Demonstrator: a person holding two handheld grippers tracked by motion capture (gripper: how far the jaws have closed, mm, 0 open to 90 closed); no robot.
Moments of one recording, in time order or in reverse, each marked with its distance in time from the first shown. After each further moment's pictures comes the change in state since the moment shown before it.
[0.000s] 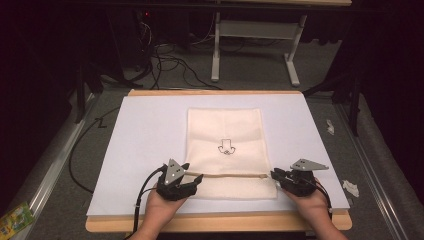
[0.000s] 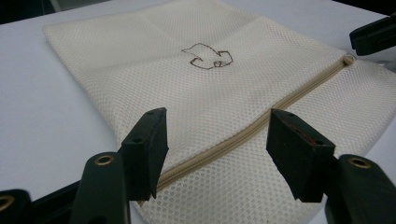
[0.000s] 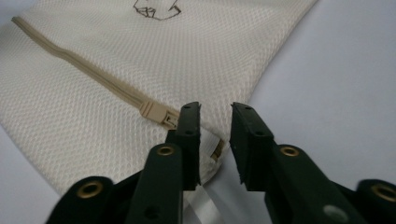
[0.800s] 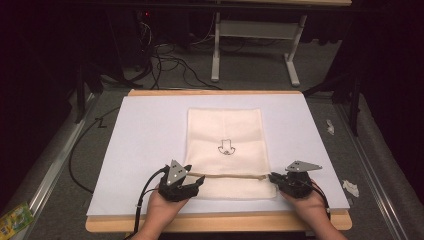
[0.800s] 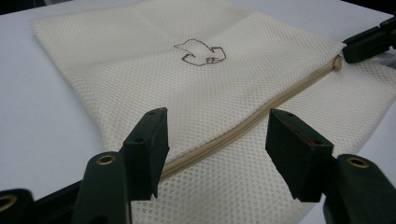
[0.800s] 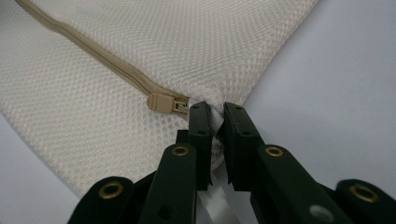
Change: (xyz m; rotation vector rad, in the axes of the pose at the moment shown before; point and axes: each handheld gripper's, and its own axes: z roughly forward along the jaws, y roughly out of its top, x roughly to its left) left arm -0.005 -0.001 0.004 0.017 -0.024 -0.002; right arm 0.005 -0.002 0.007 0.065 0.004 -0.036
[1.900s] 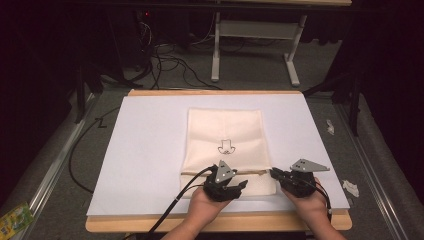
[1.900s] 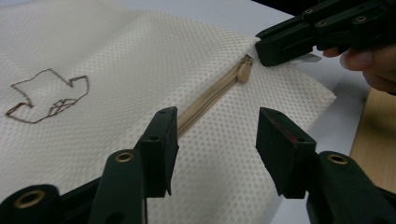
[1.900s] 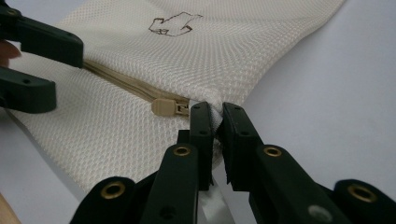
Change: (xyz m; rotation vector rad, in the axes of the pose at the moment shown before) left arm -0.082 0.034 0.079 0.018 -0.196 0.040; right arm 0.007 0.010 -0.017 -0.119 -0.007 0.004
